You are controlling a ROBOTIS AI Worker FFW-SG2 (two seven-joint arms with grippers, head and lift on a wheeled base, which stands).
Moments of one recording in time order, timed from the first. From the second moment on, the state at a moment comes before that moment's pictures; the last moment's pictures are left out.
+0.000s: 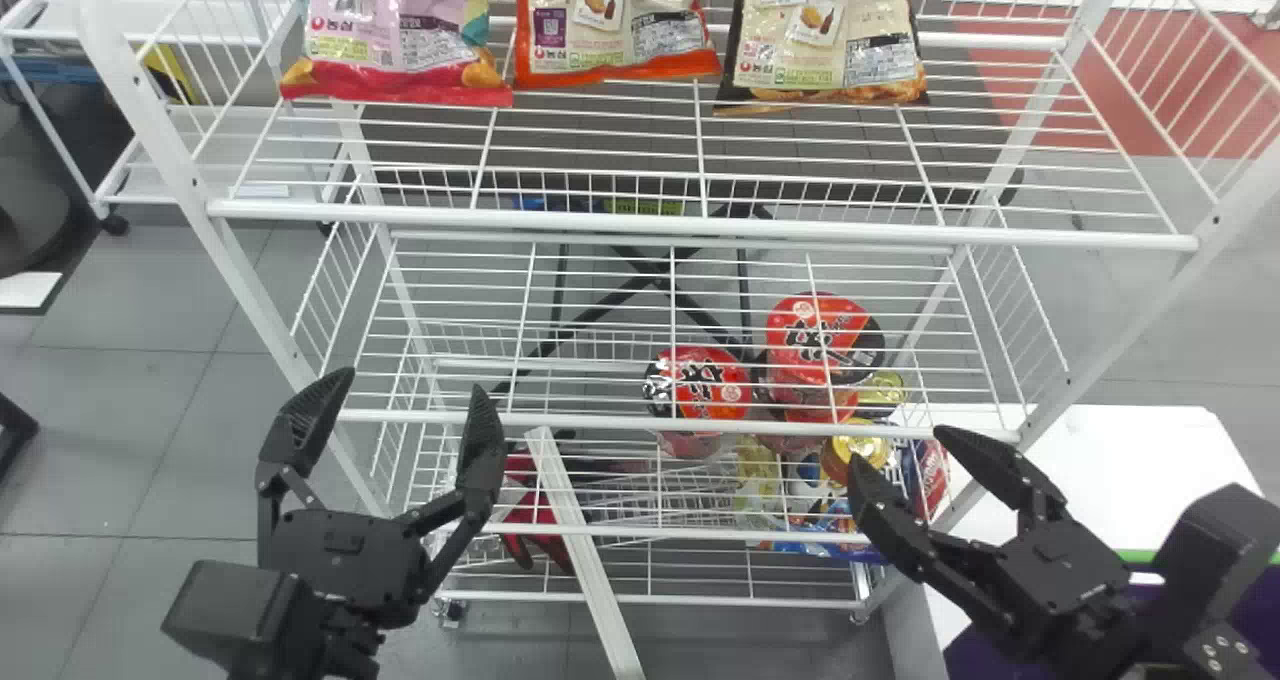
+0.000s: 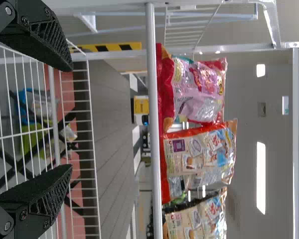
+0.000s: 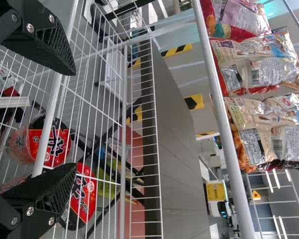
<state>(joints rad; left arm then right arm) 0.64 0.18 -0.18 -1.95 -0.03 -0.32 0.11 0.67 -0.06 -0.16 -2.10 -0.21 0.18 0.54</state>
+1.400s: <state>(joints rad) 0.67 0.16 -0.17 -1.96 -0.03 -0.37 0.13 0.68 -0.06 -0.16 -2.11 -0.19 0.18 0.56</state>
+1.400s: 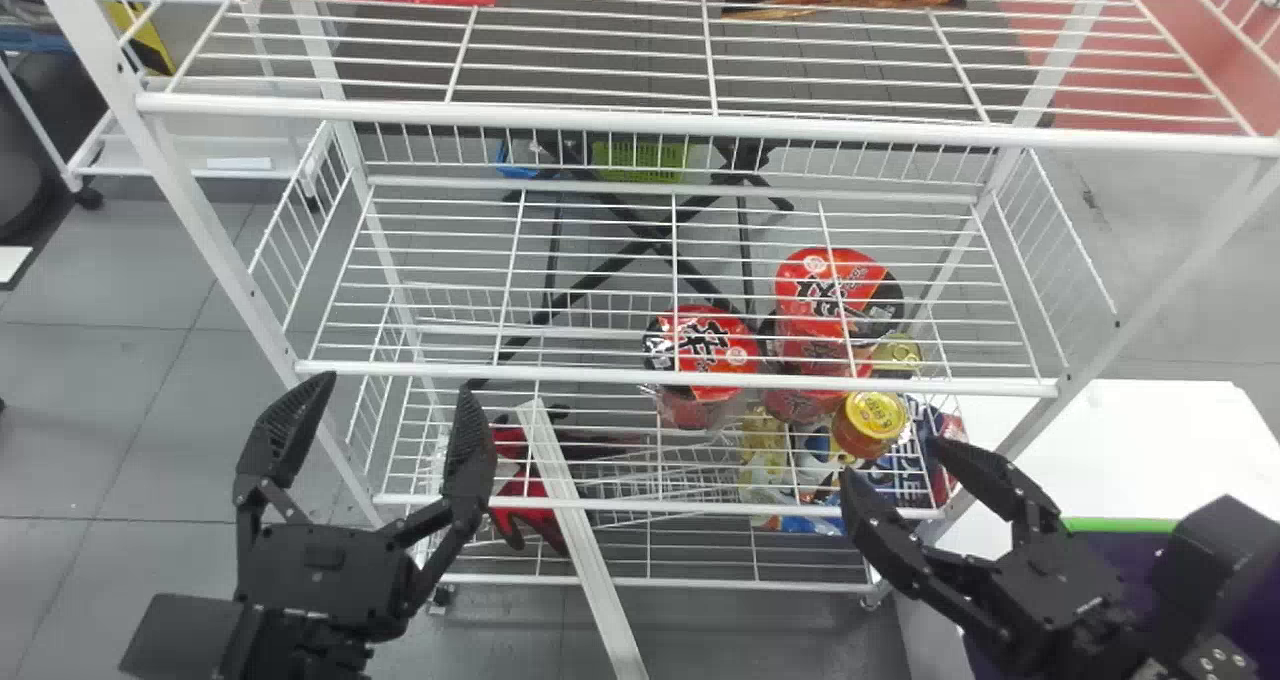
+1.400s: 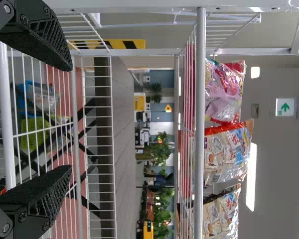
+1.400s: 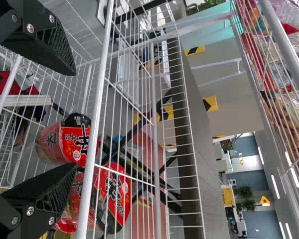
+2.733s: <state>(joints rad) 0.66 0.15 -0.18 -1.95 -0.01 -0.40 0.12 0.67 -0.06 -0.15 -2.11 -0.16 0.18 0.56</state>
